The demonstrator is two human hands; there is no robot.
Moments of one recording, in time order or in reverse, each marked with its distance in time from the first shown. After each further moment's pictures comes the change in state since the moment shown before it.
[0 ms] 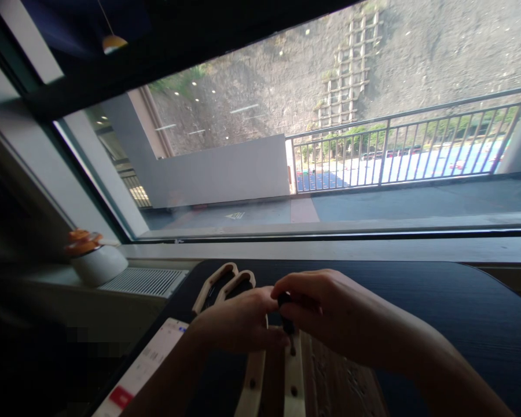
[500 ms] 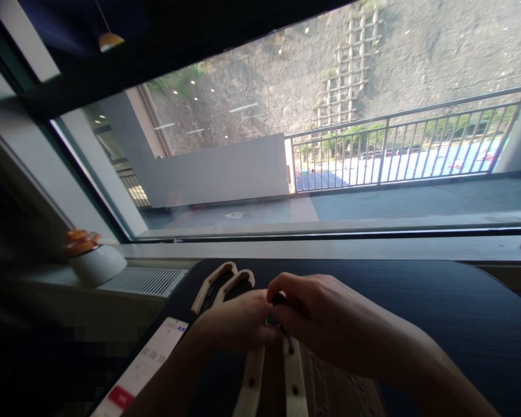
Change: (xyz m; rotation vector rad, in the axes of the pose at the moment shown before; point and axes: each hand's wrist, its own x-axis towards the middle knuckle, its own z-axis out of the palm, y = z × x) left_hand 0.004 -0.008 0.008 0.086 -0.037 -0.111; right_hand -0.002 -0.012 0.005 -0.142 -0.049 -0.004
